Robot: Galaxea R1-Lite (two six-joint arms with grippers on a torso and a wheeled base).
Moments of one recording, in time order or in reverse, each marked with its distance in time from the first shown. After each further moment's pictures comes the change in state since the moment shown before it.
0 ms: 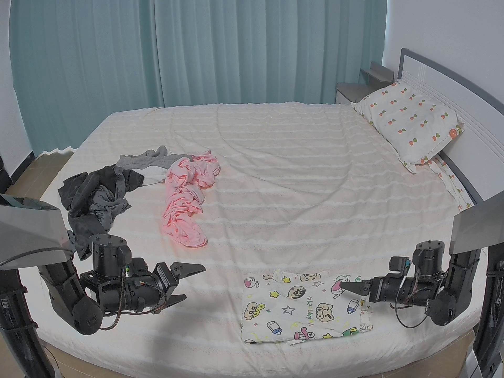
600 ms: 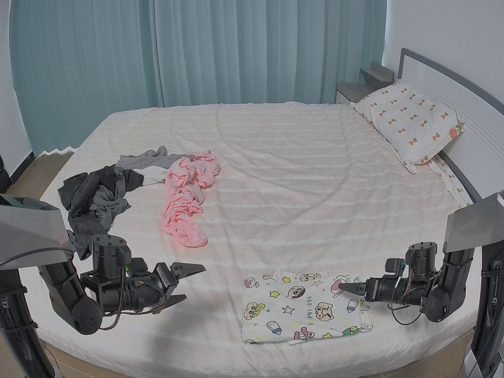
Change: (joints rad) left arm 0.000 0.000 0.001 0.000 0.000 0.000; right arm -0.017 0.038 -0.042 0.041 -0.017 0.006
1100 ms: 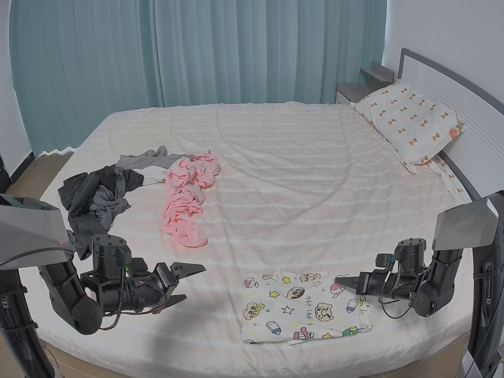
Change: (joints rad) left arm 0.000 0.000 -0.001 0.000 0.000 0.000; right arm 0.013 0.072 -0.130 0.040 -0.003 0.014
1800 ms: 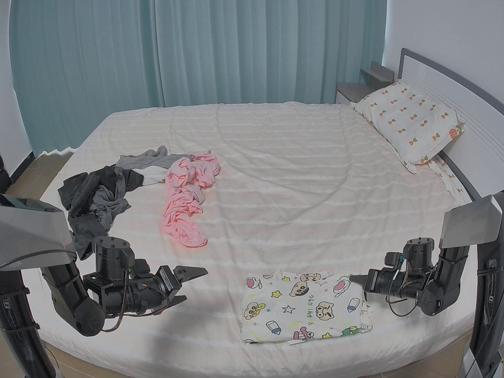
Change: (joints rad) left arm -0.027 0.019 0.004 0.000 0.029 0.086; right arm -0.057 -0.018 0.041 -0.038 0.001 0.024
